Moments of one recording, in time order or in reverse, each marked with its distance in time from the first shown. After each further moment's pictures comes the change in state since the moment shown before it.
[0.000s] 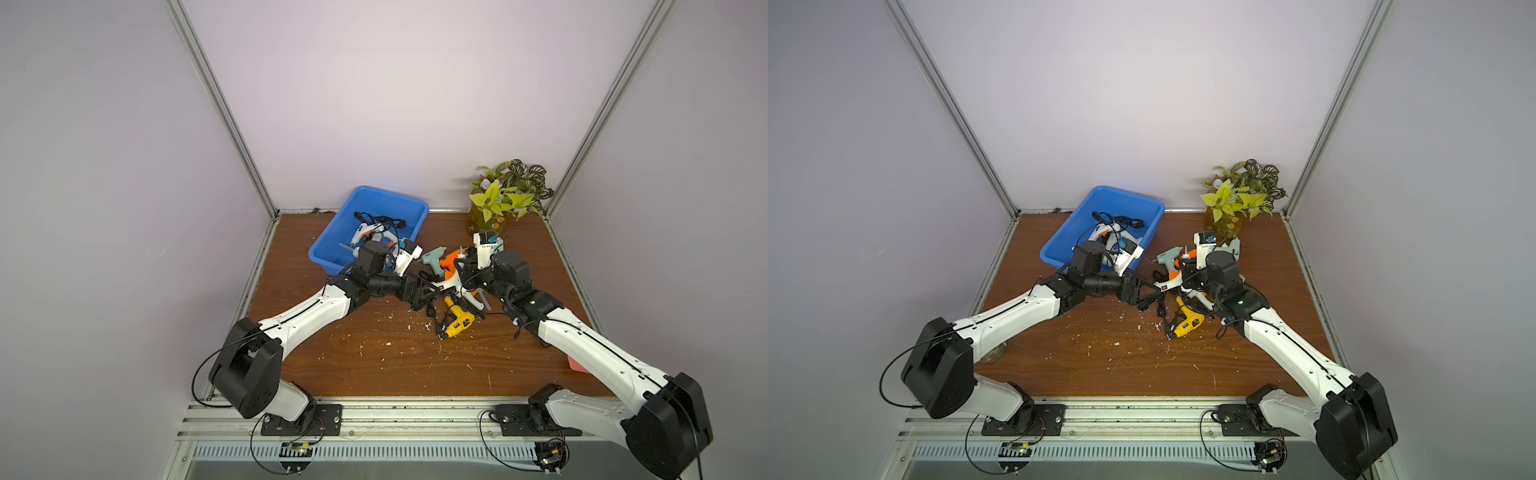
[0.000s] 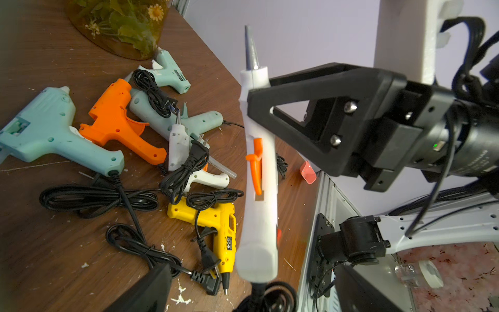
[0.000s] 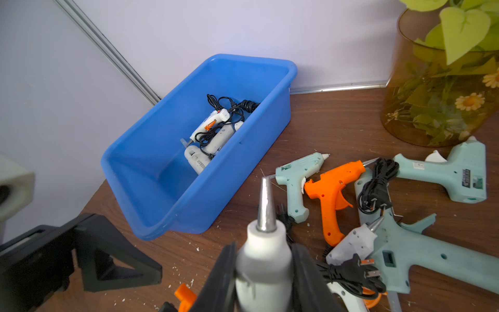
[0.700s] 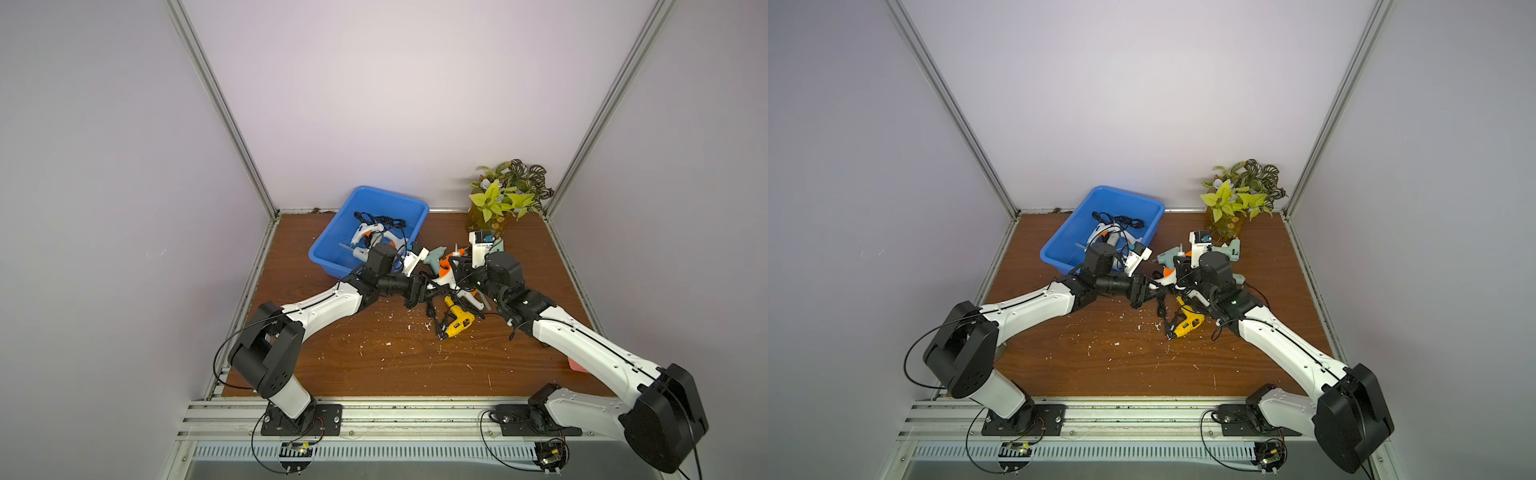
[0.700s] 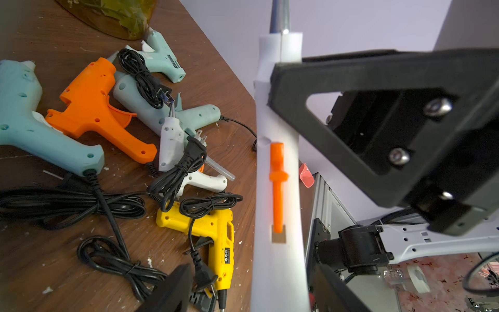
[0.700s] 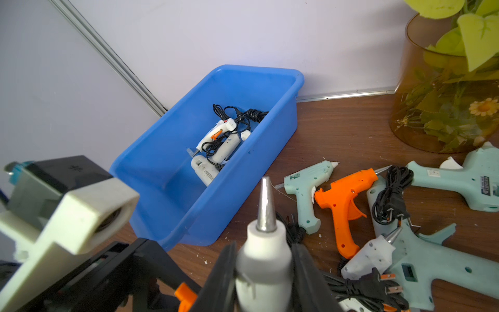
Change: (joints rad) left arm -0.026 0.128 0.003 0.148 0.027 -0.087; right arm 0.045 0.028 0.000 0.062 0.052 0.034
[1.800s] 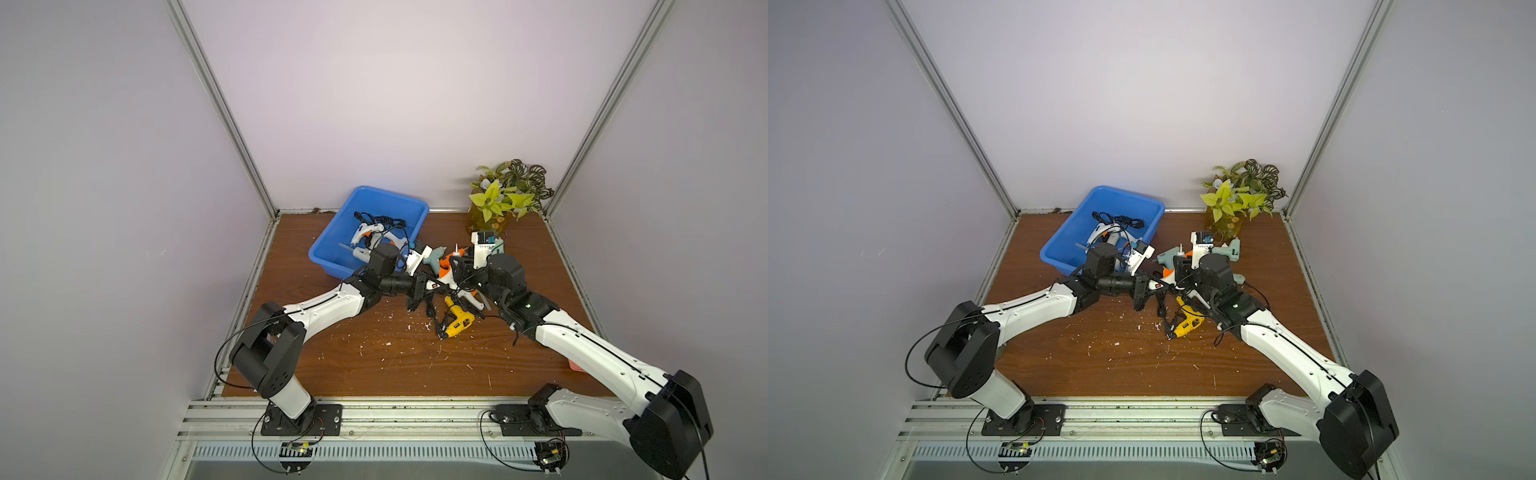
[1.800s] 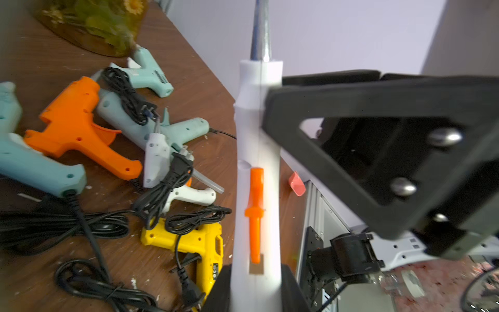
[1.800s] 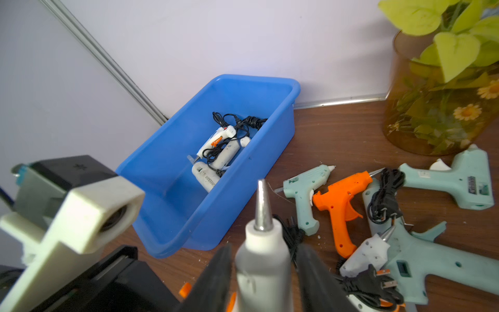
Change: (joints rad) left arm -0.013 -0.007 0.000 0.051 -0.032 -0.030; right arm 0.015 -0.053 -0.002 -0.016 0.071 -0.003
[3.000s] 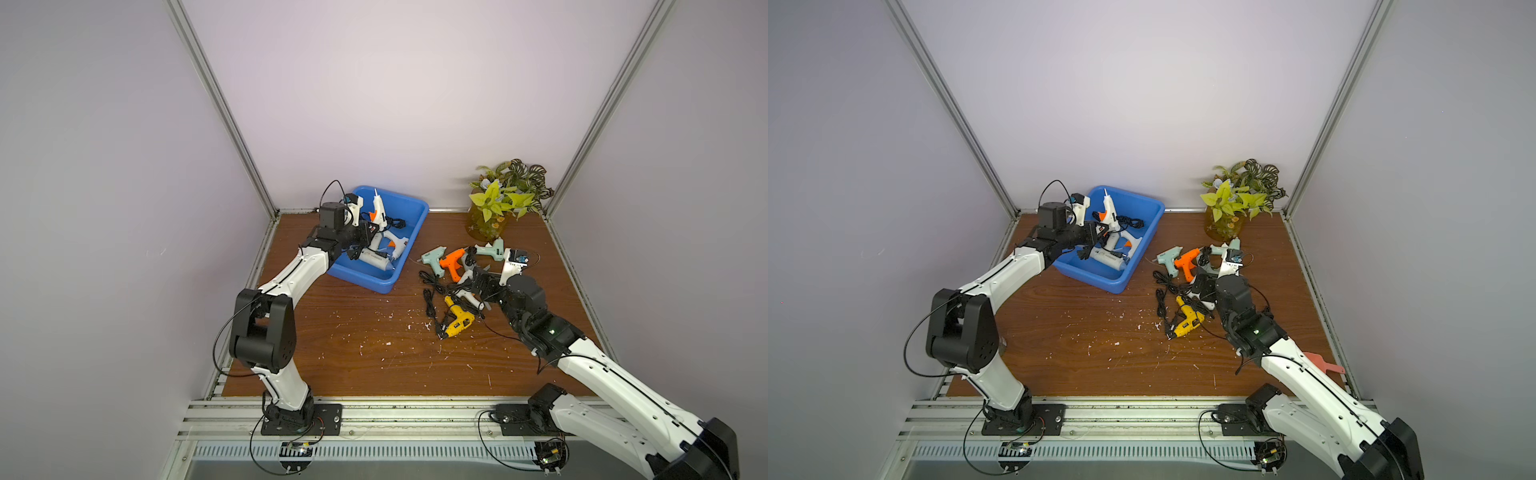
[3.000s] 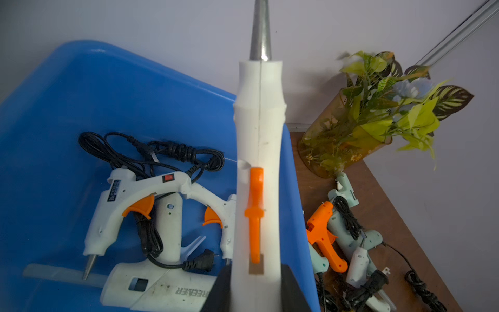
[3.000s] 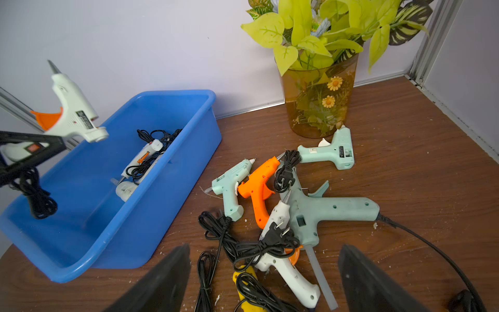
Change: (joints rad) left arm 0.431 0.141 0.311 -0.252 -0.285 0.167; right arm -0.002 -0.240 -0.161 -0.145 0.285 0.047
